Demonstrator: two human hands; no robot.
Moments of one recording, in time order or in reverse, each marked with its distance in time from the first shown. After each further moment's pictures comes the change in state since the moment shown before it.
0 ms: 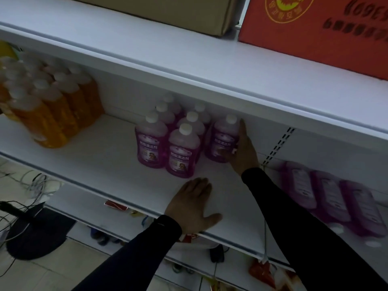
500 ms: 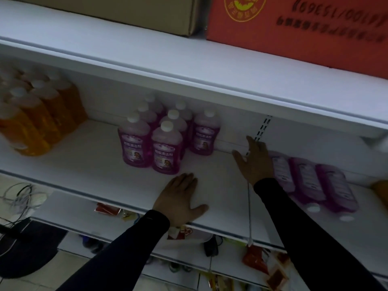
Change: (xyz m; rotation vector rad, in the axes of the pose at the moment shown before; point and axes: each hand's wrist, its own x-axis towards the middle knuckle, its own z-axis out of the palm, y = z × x) left_hand 0.000 -0.003 -0.003 0.026 -0.041 -0.025; right_hand -0.051 0.040 -0.050 -0.253 0.183 0.088
